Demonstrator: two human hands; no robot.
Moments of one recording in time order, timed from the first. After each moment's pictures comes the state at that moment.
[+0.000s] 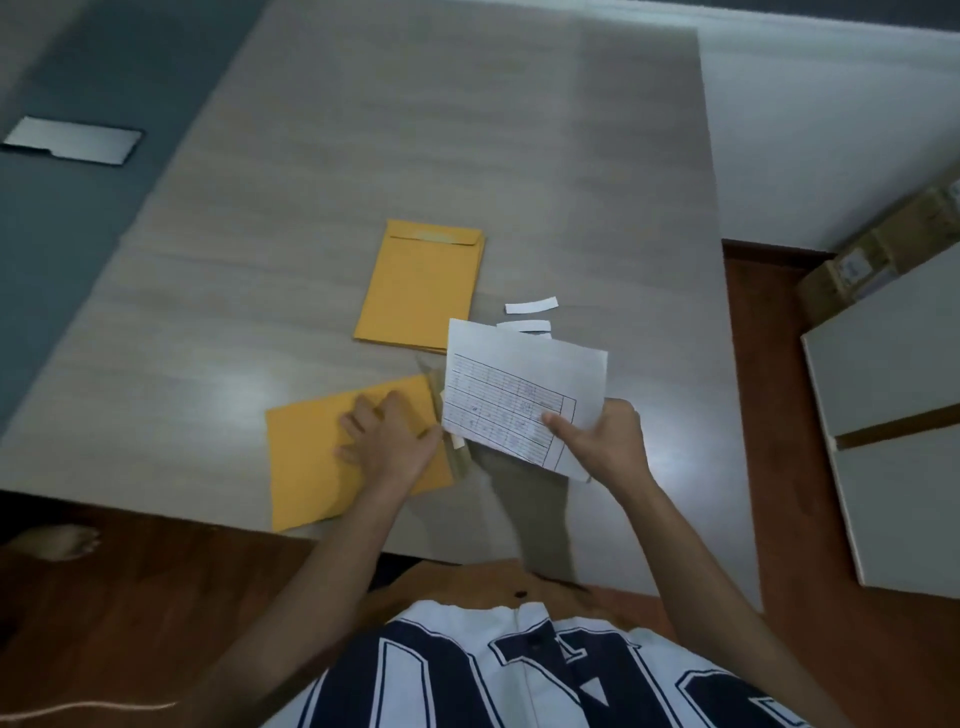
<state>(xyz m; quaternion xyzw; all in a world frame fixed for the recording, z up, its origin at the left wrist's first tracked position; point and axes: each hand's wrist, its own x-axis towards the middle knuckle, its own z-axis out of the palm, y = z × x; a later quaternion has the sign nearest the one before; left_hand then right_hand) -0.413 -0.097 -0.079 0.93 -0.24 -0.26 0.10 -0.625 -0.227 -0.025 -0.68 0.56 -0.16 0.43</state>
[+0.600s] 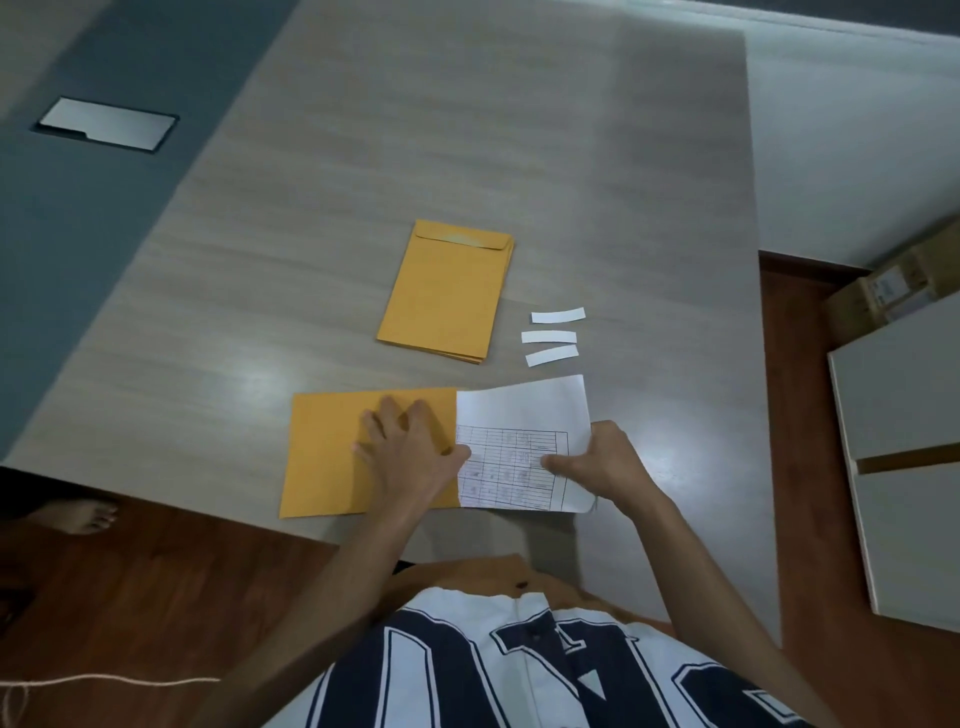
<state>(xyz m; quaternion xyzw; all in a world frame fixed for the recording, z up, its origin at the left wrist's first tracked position) -0.417 -0.088 -0.084 0.92 -0.30 -0.23 0.07 -0.608 -0.231 -0.039 -0.69 0.52 0.03 0.51</state>
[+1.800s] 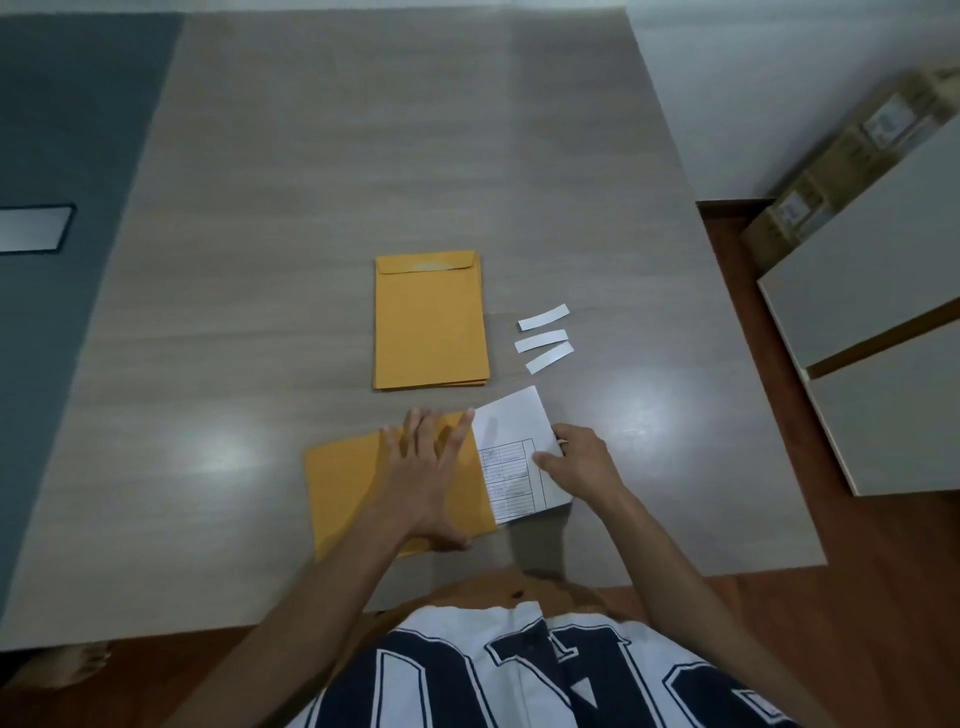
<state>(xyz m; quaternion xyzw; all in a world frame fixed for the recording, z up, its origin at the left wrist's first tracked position) -0.335 -0.089 -0.072 0.71 -0.66 -0.22 -0.11 -0.540 -0.186 -0.050 -0.64 0.63 0.00 0.44</state>
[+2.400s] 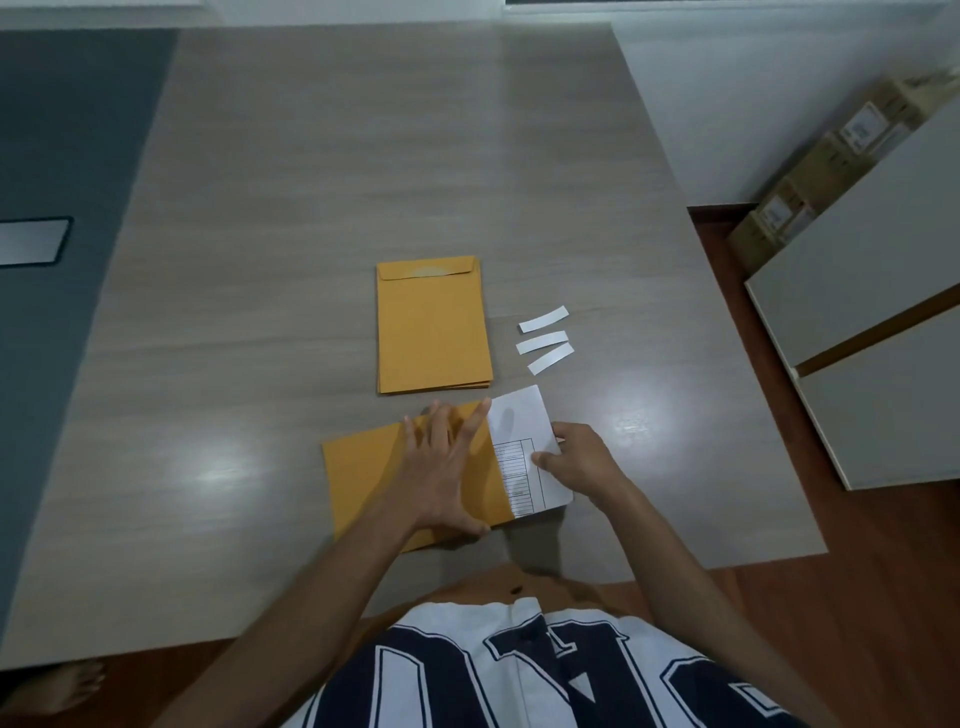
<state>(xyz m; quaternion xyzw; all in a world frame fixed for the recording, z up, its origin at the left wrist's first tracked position) -0.331 -0.096 -0.051 0.67 -0.70 -0.24 -0.04 -0.529 -0.179 -0.039 -0.64 0.61 -0.01 0.47</state>
